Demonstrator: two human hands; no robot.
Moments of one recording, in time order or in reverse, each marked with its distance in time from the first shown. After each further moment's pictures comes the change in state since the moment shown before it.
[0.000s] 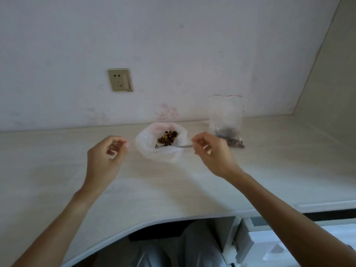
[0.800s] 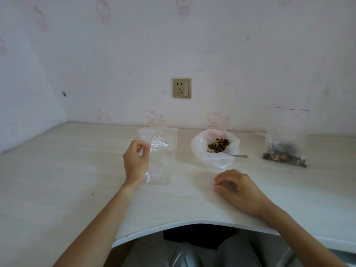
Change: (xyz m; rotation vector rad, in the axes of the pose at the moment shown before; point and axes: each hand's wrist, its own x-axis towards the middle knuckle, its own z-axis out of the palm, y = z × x) left_hand -0.007 -0.051 -0.053 0.022 0.353 -0.361; right_hand -0.039 -0.007 0.064 -0.062 -0.408 -0.109
